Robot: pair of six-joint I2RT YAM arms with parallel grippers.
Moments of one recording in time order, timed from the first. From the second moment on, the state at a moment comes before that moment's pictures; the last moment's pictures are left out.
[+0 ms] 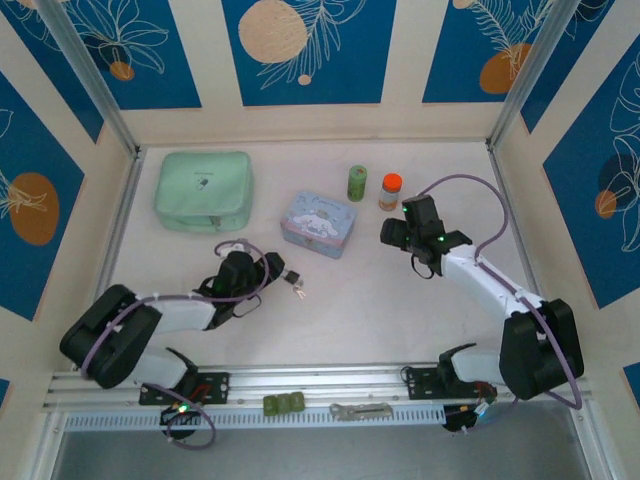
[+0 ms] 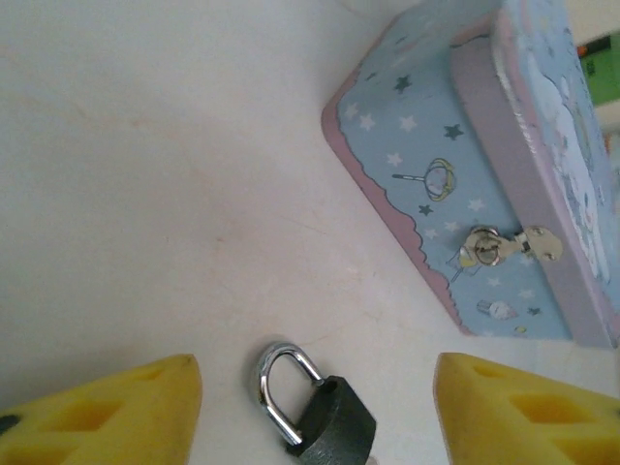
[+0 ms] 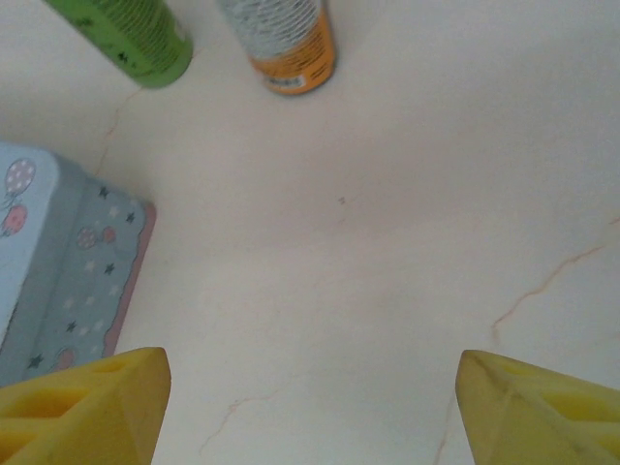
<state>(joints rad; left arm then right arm) -0.58 1.37 0.35 0.44 -0.05 -1.05 0.32 1.28 0.81 -0.41 0.17 0.50</state>
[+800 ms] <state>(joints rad) -0.10 1.09 0.57 0.00 -0.36 -0.28 0.10 1.42 0.57 0.19 0.17 0.17</state>
